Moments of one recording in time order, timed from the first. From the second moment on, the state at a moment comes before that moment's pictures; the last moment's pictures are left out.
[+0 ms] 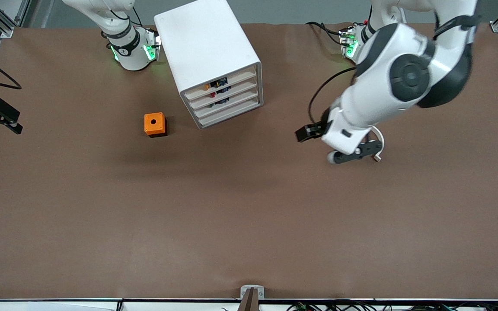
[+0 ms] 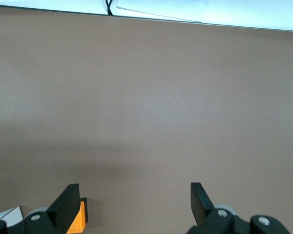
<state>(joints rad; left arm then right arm) -0.33 0.30 -0.12 -1.39 -0.20 1.61 -0.67 -0.11 -0.03 0.04 -1.62 -0.02 1.76 -0.14</state>
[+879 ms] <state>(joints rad) 0.03 0.13 -0.12 -1.49 -0.12 1.47 -0.12 -0.11 -0.03 0.04 -1.62 -0.02 1.76 -0.14</state>
